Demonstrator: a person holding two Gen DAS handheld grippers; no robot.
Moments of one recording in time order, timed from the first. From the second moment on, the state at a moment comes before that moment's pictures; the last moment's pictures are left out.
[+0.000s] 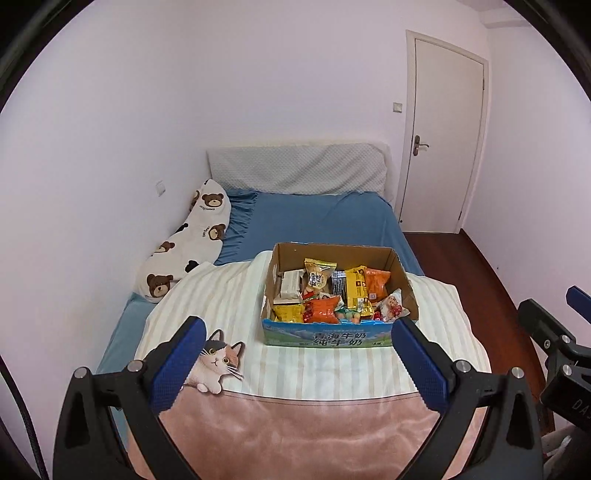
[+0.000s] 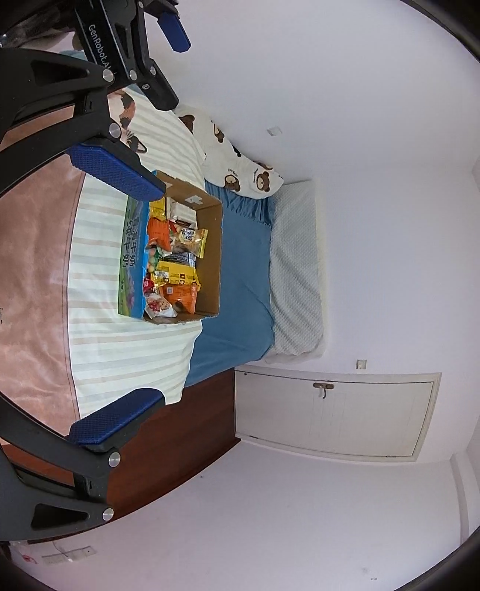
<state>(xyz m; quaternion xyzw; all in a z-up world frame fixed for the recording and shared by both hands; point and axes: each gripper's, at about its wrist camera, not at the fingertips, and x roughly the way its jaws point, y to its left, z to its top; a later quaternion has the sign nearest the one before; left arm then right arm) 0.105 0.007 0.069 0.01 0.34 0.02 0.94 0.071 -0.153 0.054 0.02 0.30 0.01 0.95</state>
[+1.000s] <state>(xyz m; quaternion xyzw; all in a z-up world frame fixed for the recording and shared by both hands) 0.226 -0.001 -0.013 0.02 0.42 0.04 0.91 0.211 -0.164 -0.050 0.02 0.40 -0.04 0.92</state>
